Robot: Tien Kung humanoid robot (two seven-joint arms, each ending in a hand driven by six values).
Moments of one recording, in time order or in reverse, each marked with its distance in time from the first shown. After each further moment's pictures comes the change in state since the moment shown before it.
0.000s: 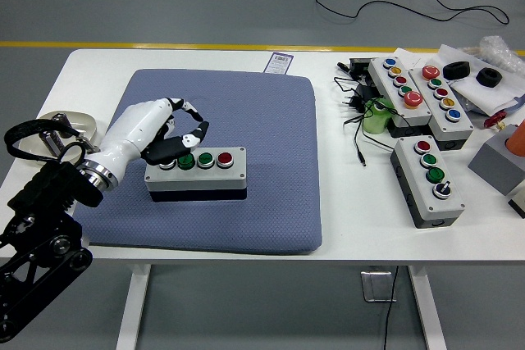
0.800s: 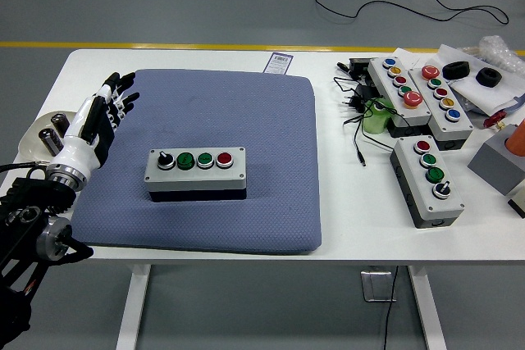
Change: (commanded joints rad) left arm 0.091 -0.169 -0.269 0.235 -0.881 -0.107 -0.178; right arm 0.004 -0.001 -0.002 0.000 -0.007 0.003 0.000
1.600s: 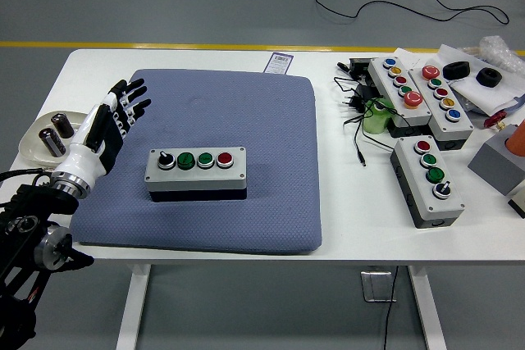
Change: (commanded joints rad) left arm 0.040 -0.034 -0.050 -0.010 0.055 -0.095 -0.002; right arm -0.003 0.000 0.001 0.000 -0.008 0.002 -0.003
